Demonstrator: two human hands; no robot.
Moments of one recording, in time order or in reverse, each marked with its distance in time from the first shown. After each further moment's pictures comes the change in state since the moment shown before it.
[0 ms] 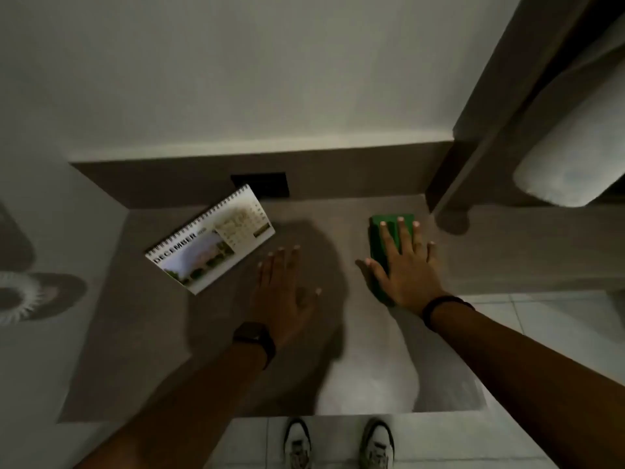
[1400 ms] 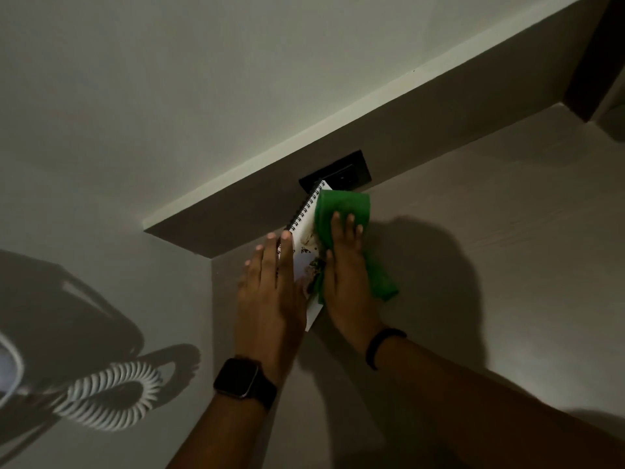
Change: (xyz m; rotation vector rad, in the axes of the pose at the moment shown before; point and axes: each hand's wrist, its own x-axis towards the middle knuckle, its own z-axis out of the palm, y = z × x) left_hand 0.027 -0.149 -0.134 0.391 0.067 0.113; right_hand 0.045 -0.320 0.087 1.182 0.318 0.053
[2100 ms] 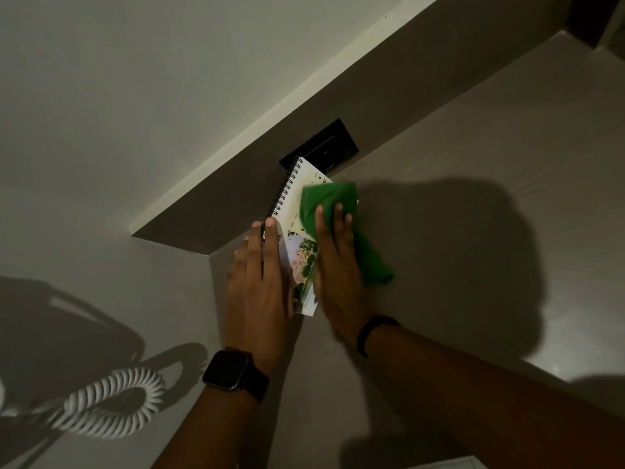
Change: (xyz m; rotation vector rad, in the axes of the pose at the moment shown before) left_hand 0.000 -0.001 -0.006 0.071 -0.059 0.064; right_hand -0.006 0.033 0.034 -0.259 0.076 -0.017
